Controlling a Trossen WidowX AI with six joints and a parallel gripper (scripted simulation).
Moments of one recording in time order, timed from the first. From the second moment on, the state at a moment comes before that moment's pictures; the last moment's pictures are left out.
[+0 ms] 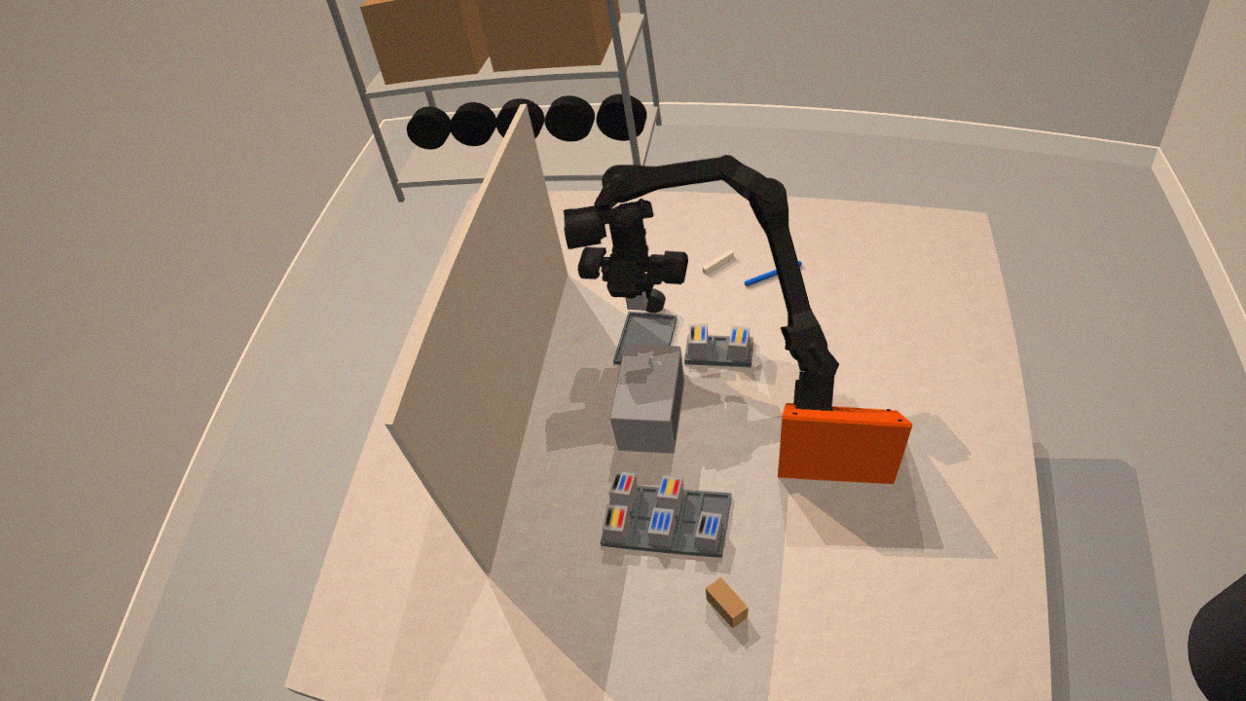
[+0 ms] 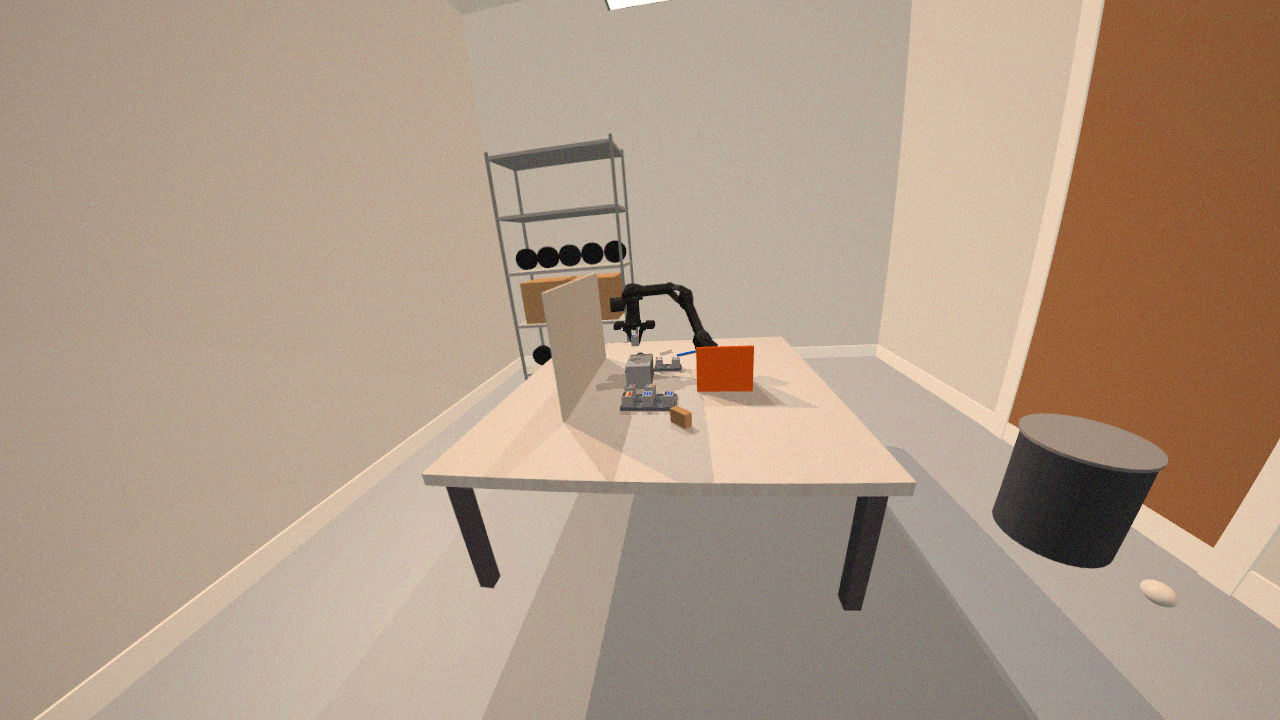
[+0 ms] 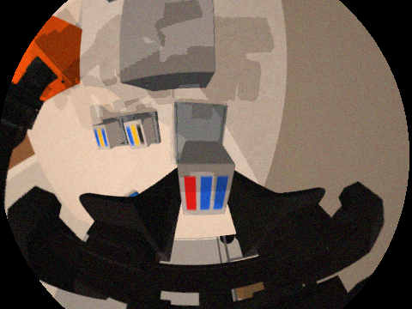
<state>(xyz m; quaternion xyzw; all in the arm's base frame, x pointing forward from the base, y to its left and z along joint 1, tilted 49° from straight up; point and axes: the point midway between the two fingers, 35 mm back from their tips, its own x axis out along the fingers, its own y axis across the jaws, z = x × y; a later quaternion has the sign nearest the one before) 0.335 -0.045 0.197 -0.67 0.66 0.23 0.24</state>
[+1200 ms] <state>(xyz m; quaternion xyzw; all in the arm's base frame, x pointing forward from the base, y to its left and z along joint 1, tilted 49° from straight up) 0.339 -0.065 0.181 -0.67 0.66 0.24 0.25</state>
